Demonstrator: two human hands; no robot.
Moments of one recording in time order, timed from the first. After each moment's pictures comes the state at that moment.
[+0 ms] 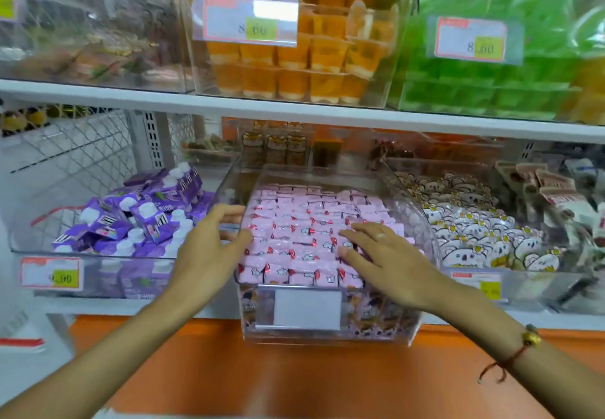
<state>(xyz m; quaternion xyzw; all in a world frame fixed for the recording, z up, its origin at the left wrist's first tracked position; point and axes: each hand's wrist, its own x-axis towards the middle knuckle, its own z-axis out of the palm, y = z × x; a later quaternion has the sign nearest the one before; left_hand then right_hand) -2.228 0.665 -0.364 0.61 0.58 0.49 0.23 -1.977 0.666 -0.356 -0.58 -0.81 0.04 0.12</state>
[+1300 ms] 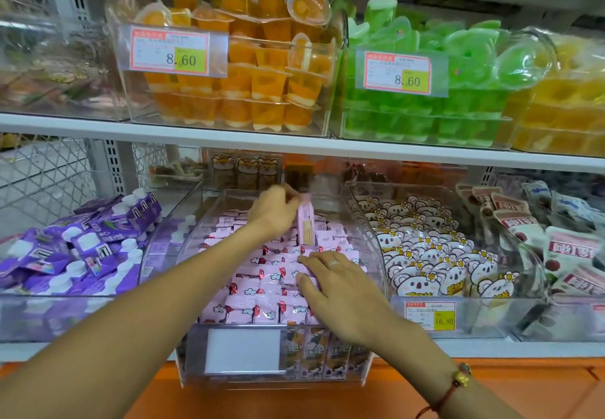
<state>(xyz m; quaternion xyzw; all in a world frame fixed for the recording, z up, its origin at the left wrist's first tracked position) -2.095 0.786 -0.323 0.71 0.57 0.37 0.19 -1.968 0.671 -0.367 -0.56 -0.81 0.02 0.16</state>
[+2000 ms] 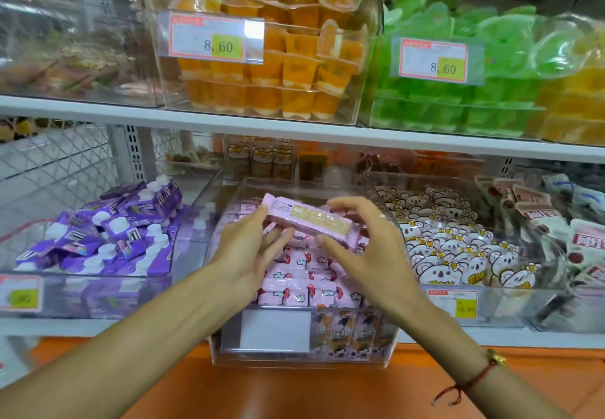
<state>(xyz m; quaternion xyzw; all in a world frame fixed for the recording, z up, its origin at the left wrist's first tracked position) -2.142 0.670 -0.321 0.26 0.38 0.62 0.63 -1.984 0.654 -0.334 -0.46 -0.74 0.08 0.48</state>
